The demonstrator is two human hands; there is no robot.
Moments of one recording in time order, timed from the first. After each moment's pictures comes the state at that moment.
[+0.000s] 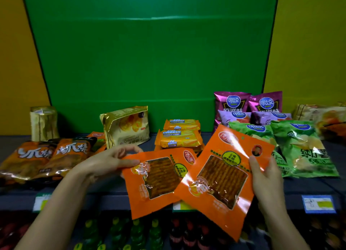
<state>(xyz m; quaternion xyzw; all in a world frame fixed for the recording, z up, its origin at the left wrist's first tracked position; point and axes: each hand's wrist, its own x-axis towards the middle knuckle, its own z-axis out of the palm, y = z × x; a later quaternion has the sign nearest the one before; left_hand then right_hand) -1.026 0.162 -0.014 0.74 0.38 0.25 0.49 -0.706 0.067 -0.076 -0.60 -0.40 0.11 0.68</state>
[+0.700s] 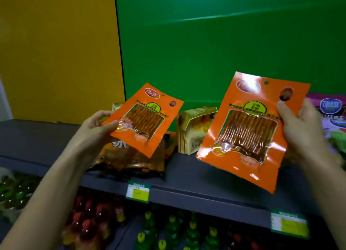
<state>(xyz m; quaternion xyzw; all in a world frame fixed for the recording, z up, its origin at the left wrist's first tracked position) -1.207 0.152 0.021 0.54 0.46 0.62 0.33 -0.839 0.145 0.027 -0.46 -0.52 0.13 0.71</state>
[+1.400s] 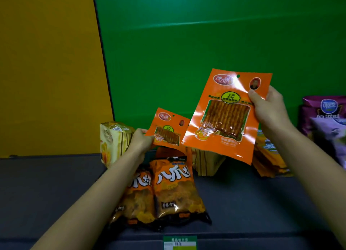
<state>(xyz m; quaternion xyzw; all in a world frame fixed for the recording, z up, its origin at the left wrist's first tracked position) -1.199 0.342 0.016 0.55 0.54 0.51 0.39 -0.940 0.254 0.071 -0.49 -0.46 0.12 0.73</state>
